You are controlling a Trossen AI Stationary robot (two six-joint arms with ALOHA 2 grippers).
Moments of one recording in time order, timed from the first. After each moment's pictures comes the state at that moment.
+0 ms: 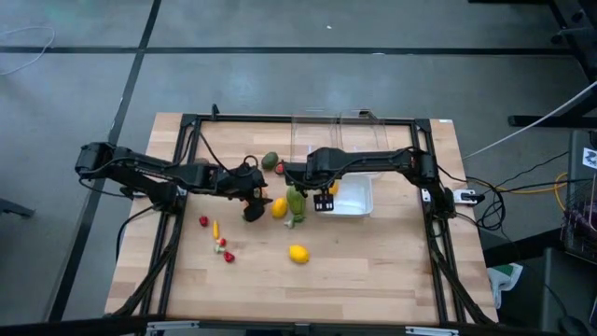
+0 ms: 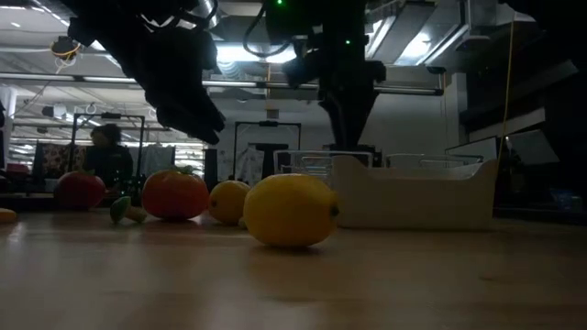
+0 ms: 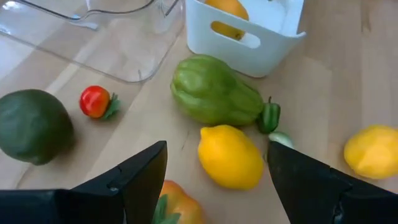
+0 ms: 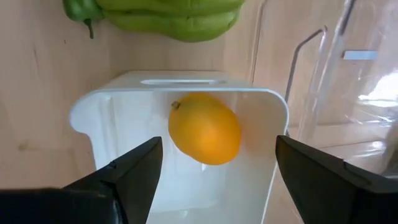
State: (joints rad) left arm -0.01 1.23 0.65 -0.19 -0.20 -0.37; right arm -0.04 2.12 1.95 -1.39 0.17 -0.09
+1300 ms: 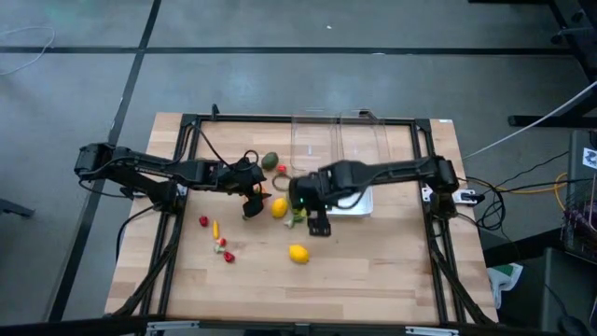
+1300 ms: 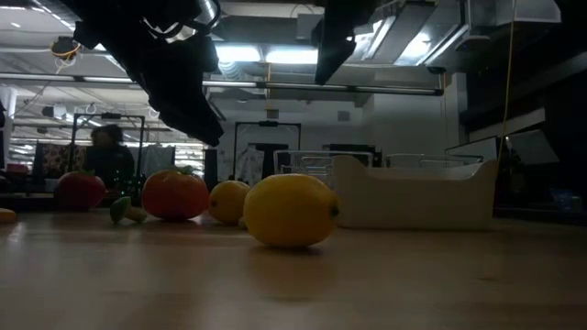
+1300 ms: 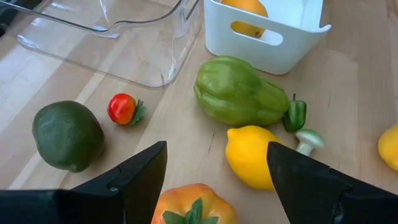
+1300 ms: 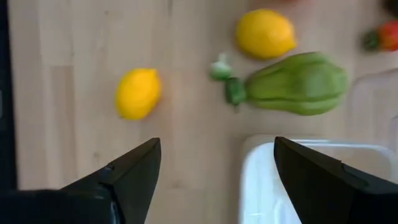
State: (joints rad) left arm 0.05 1.22 0.65 -0.20 -0.20 -0.26; right arm 0.14 1.98 1.97 -1.22 -0.06 0.14
